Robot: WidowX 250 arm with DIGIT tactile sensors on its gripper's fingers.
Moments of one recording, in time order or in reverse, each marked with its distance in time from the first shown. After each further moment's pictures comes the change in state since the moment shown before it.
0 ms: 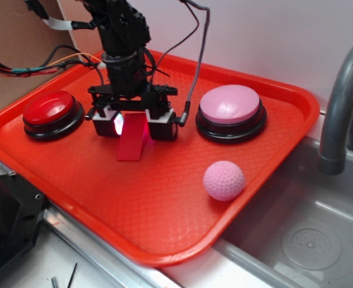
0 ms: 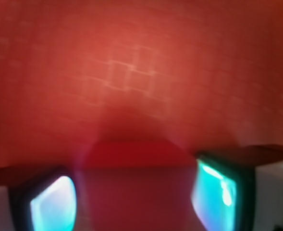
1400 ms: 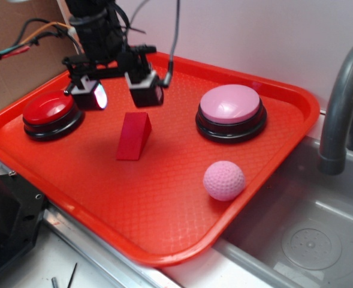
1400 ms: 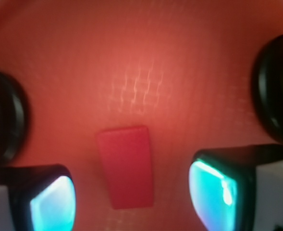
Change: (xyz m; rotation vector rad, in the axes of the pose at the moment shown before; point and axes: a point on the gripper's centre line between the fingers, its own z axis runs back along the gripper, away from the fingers) arm -0.009 0.013 0.040 -0.076 -0.024 0.045
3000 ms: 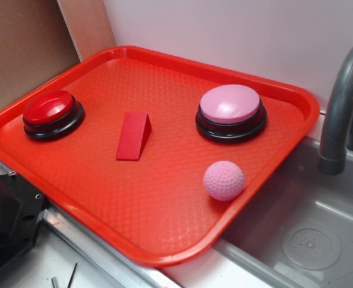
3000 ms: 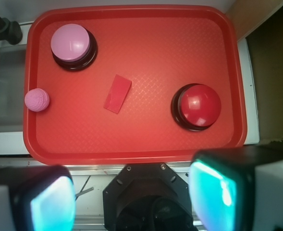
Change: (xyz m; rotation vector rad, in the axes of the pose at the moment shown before) arm -0.080 0.042 0.189 0.009 -0.102 -0.535
